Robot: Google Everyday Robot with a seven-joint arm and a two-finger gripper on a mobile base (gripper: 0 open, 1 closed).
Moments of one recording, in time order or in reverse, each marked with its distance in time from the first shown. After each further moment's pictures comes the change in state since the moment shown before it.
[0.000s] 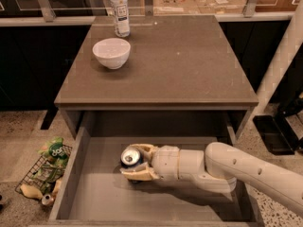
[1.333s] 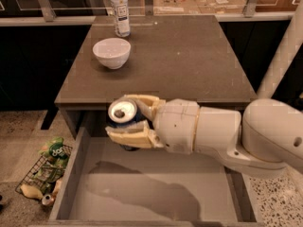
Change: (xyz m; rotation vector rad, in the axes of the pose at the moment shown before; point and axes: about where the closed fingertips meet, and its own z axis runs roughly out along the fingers) arm -0.228 0.018 -0.056 0.135 -0.024 -0.114
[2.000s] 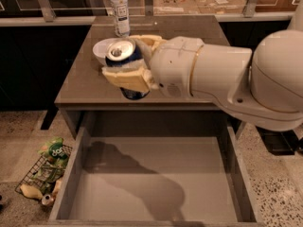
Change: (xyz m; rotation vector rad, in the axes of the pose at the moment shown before) arm -0.083 -0.072 0.000 0.173 0.062 -0.095
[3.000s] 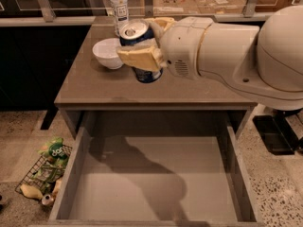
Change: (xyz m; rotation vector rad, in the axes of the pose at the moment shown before) arm -0.002 -0.049 -0.004 0.101 0.057 0.020
